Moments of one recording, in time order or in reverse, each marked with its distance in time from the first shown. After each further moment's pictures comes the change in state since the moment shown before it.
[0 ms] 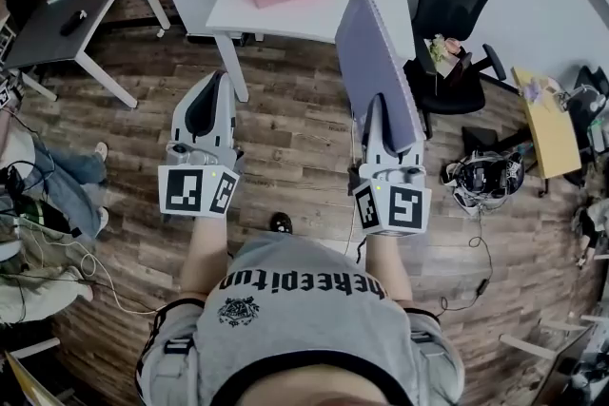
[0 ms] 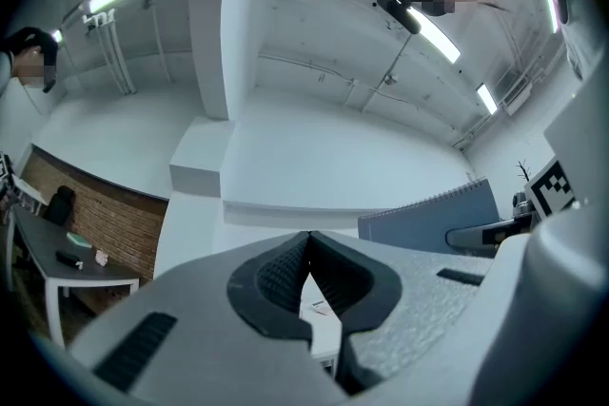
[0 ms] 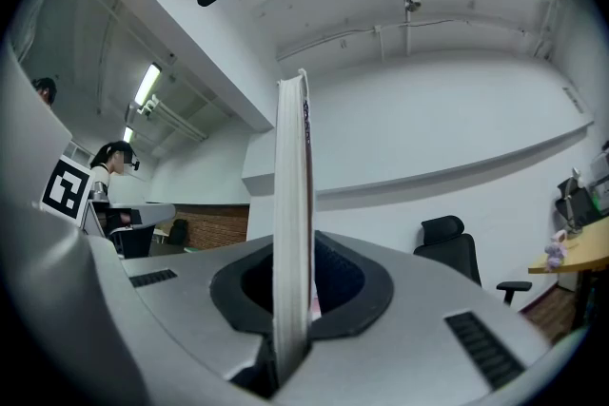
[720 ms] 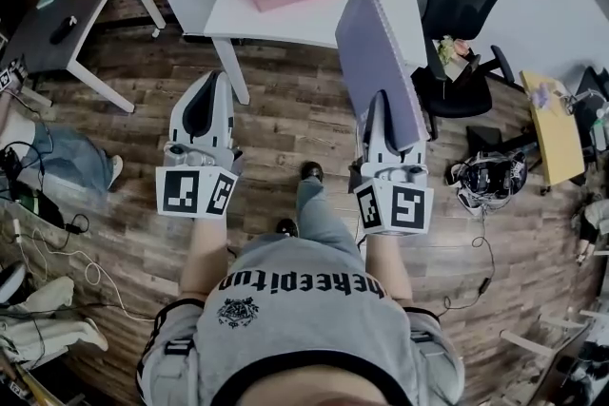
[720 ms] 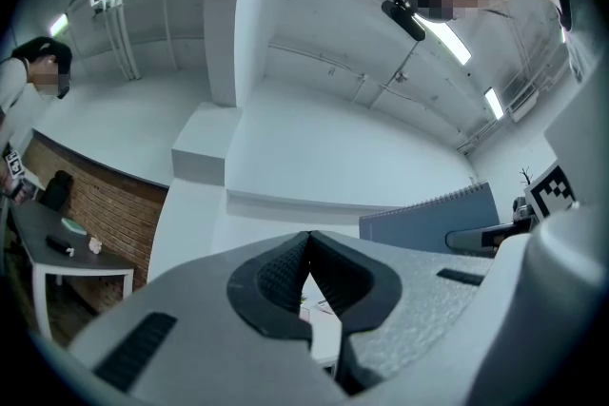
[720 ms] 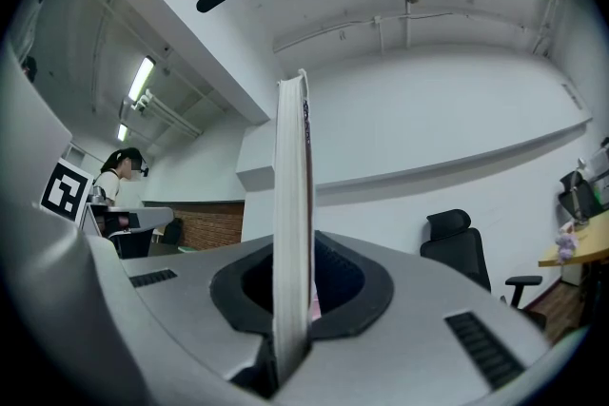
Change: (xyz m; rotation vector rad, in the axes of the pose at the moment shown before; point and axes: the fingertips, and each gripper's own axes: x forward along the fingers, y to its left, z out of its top) left arm 0.061 0.065 -0.041 -0.046 0.016 -0.006; right arm 0.086 0.009 -0.033 0.008 0.010 -0.018
